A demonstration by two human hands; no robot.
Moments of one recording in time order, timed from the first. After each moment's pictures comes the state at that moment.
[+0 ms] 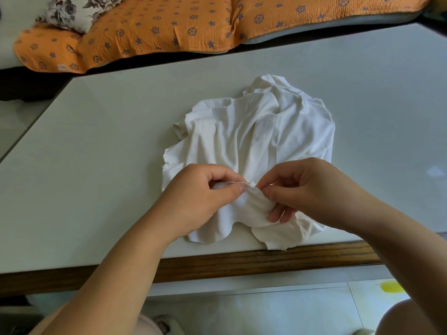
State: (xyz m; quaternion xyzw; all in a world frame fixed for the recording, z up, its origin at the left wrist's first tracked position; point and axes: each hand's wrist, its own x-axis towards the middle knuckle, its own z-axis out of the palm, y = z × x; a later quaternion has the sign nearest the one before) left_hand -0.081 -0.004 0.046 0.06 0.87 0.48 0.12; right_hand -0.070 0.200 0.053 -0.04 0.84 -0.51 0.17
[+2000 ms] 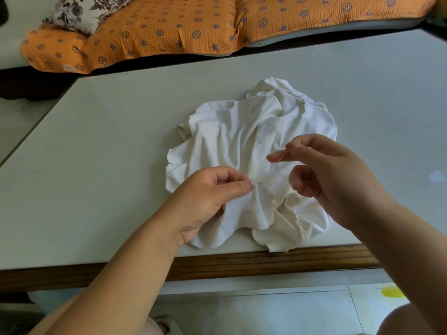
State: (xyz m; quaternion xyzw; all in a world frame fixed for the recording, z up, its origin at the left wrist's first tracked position) left_hand -0.083 0.005 0.039 -0.04 0.73 0.64 0.22; right_hand -0.081 0.201 0.051 0.08 0.67 -0.74 0.05
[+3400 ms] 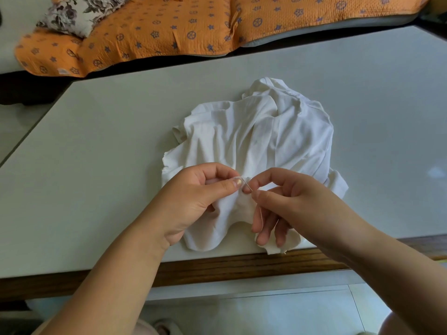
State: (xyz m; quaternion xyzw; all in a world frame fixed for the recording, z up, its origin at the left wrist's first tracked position) left_hand -0.084 -0.005 0.045 0.01 0.75 0.63 0.19; right_hand -0.054 0.183 0.048 -0.02 0.73 -0.65 0.20
